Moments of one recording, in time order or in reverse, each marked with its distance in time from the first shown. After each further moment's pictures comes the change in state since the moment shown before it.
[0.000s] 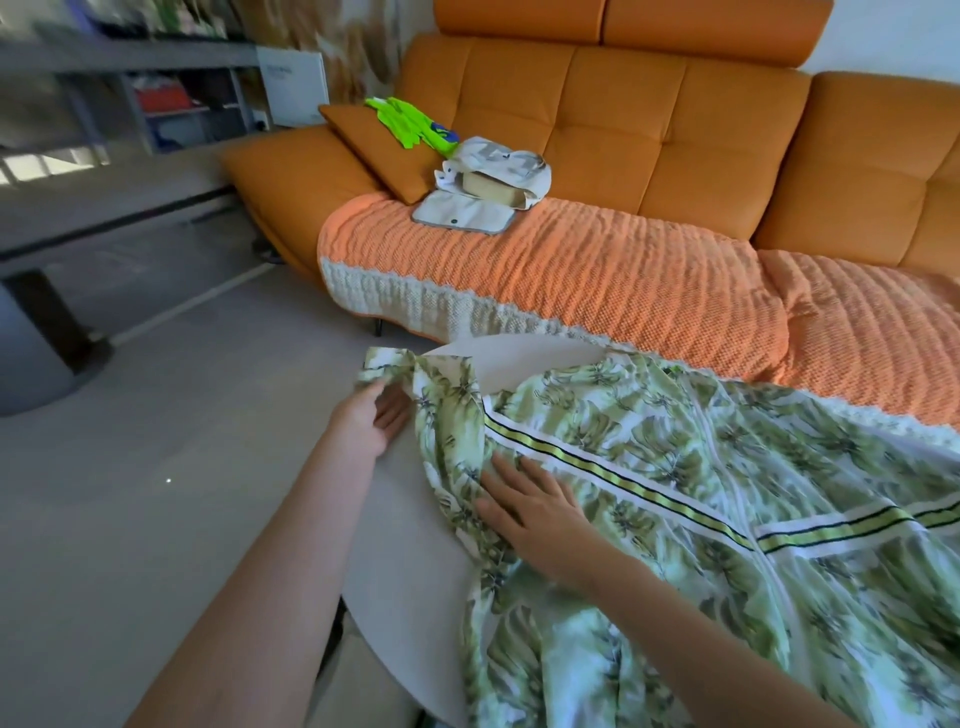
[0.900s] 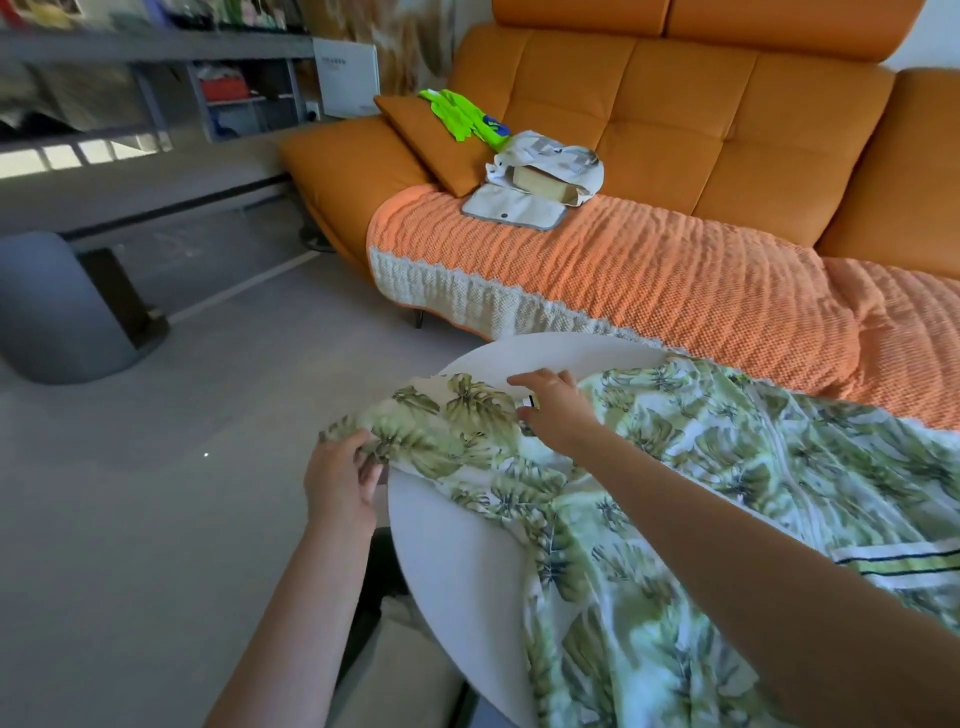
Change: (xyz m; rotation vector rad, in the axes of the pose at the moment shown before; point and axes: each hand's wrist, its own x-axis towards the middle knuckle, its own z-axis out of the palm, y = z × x) left_hand -0.035 -0.013 -0.094 -0.186 0.235 0.169; right_hand 0.110 -0.022 -0.046 0.141 0.232 0.113
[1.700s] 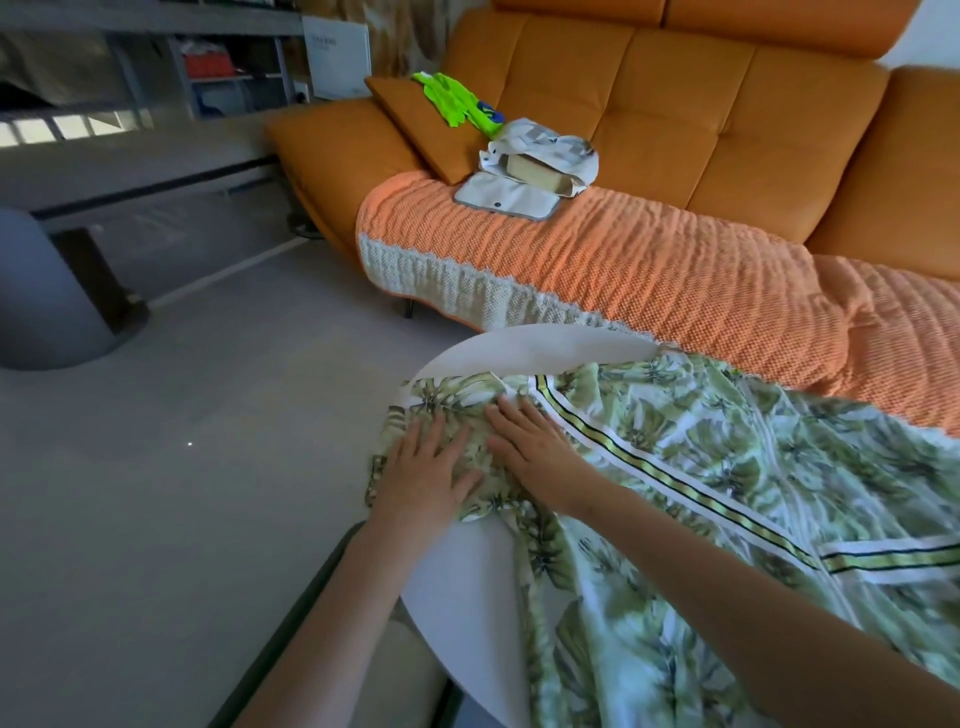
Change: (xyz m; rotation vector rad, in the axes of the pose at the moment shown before) left_hand -0.028 -0.041 0.026 1.769 -0.529 0.702; right_hand -0.041 0.019 0.035 -0.197 -0.169 -0.261
